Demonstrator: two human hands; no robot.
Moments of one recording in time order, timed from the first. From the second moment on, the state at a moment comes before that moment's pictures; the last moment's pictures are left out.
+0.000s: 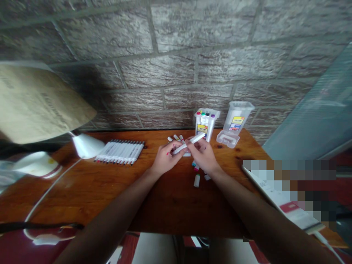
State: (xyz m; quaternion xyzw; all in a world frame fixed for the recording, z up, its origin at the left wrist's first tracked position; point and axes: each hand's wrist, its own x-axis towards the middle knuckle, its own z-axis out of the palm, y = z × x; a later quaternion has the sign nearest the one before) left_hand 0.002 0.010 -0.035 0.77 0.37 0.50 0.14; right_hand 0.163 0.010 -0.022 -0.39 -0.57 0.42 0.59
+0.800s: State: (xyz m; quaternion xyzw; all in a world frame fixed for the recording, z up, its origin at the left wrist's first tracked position) left_hand 0.002 0.010 -0.036 0.79 0.37 0.48 0.14; right_hand 0.162 0.011 -0.019 -0.42 -0.53 0.45 0.59
